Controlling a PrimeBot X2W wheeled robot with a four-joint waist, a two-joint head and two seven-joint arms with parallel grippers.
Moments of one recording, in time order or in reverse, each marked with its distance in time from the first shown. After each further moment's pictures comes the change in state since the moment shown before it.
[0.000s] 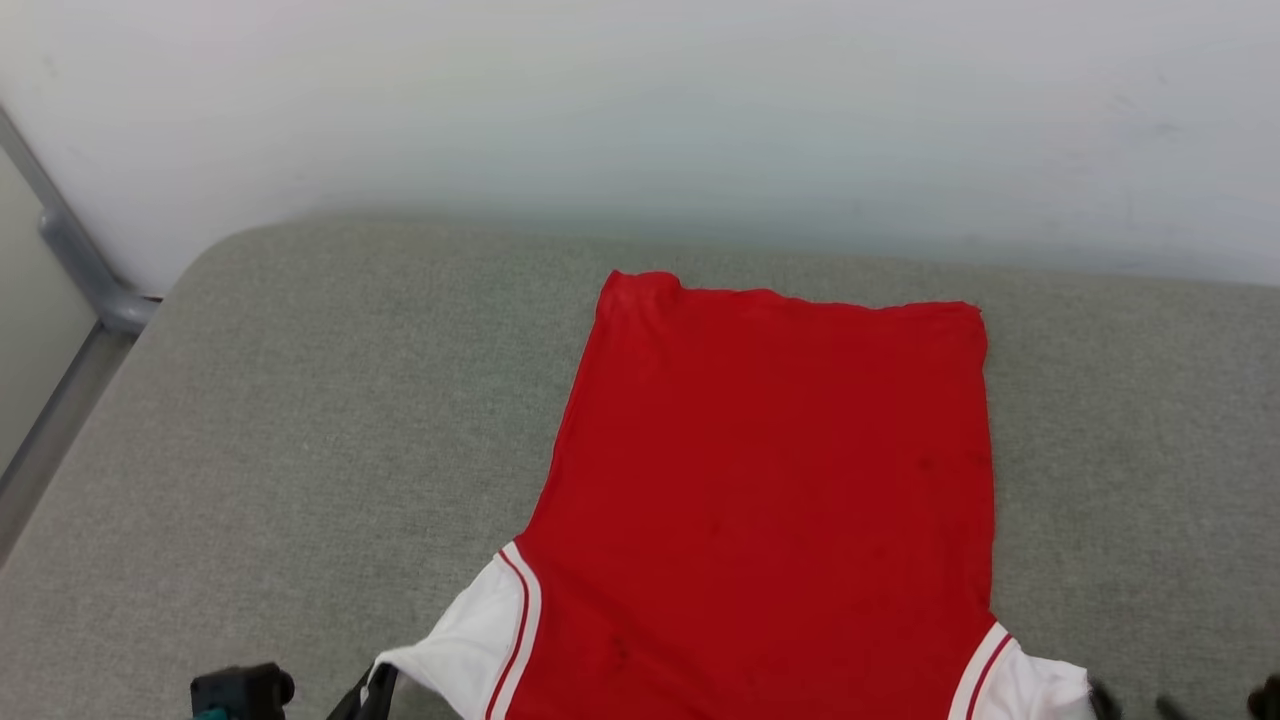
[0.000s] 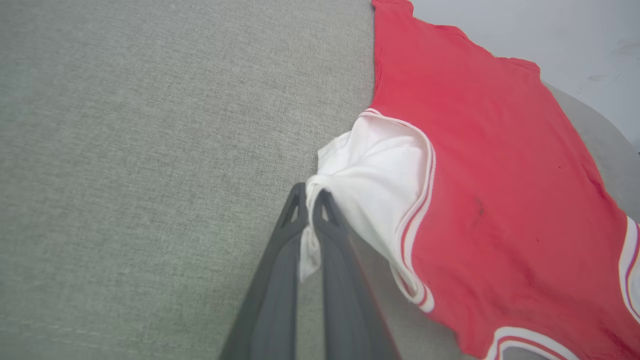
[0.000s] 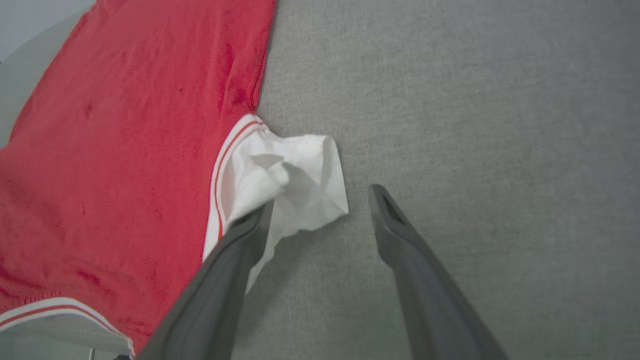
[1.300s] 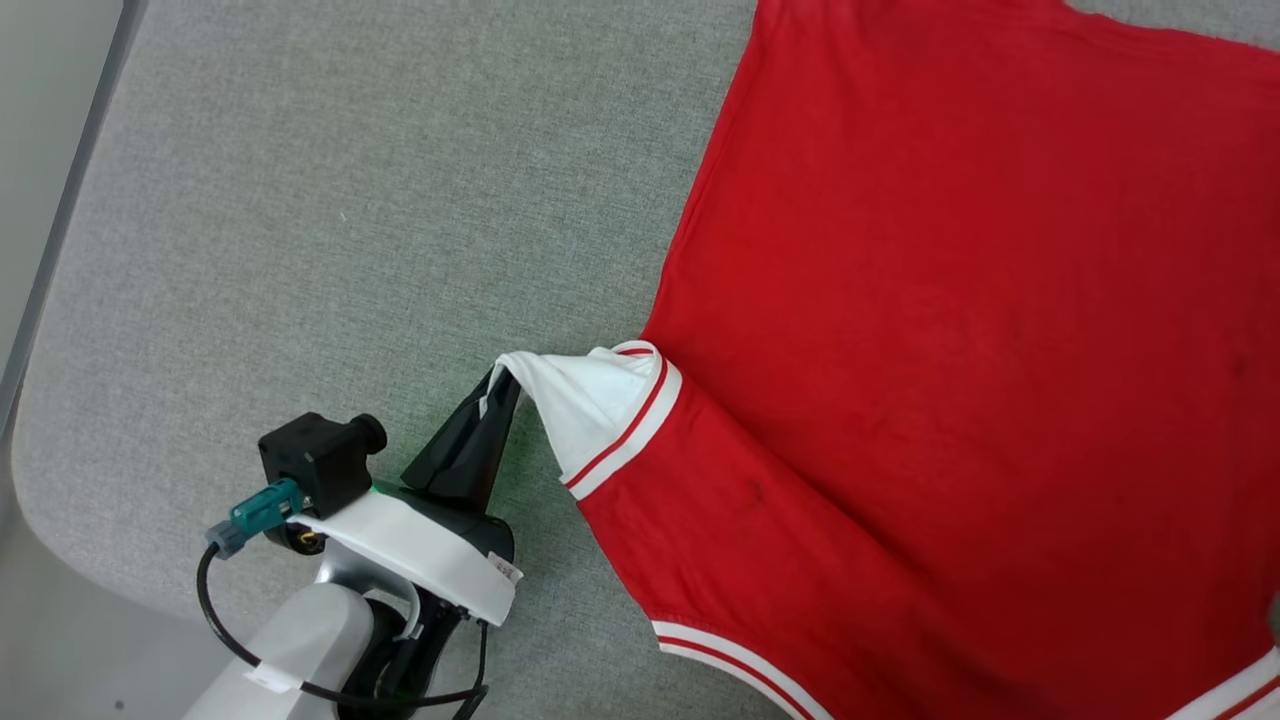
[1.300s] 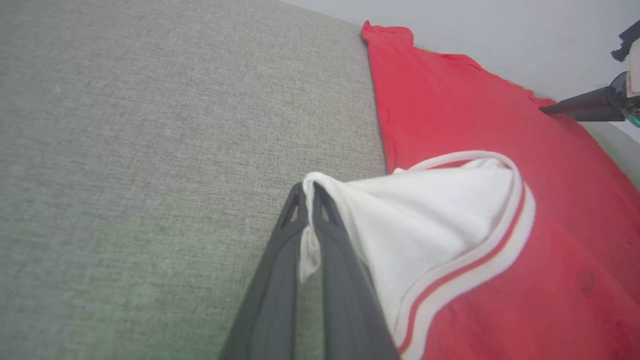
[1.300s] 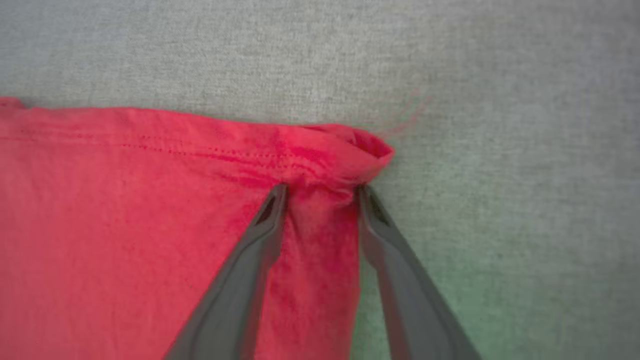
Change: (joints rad) left arm -0.423 -0.129 -0.045 -0.018 0.135 -0.180 -0.106; right arm -1.271 -0.212 -0.142 0.632 -0.357 0.000 0.564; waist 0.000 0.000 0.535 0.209
